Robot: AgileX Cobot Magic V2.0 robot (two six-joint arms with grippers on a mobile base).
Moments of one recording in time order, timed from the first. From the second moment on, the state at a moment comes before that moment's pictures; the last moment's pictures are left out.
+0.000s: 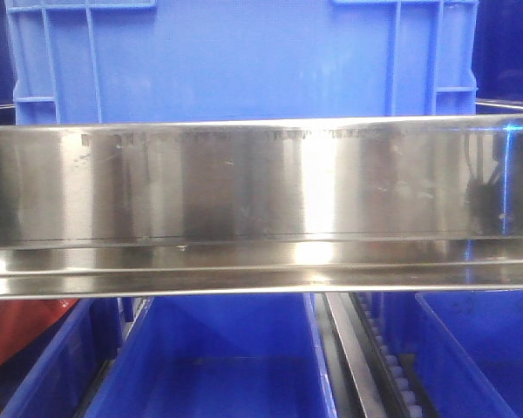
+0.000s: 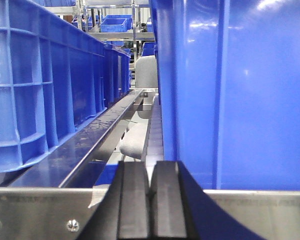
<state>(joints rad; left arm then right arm) -0.55 0.42 -0.37 -0.01 0.07 -0.08 0.08 0.00 0.00 0.11 0.02 -0.04</state>
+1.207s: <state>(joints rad) -0.13 0.01 0.00 0.06 0.03 -0.08 0.08 0.00 0.00 0.11 0.02 -0.04</state>
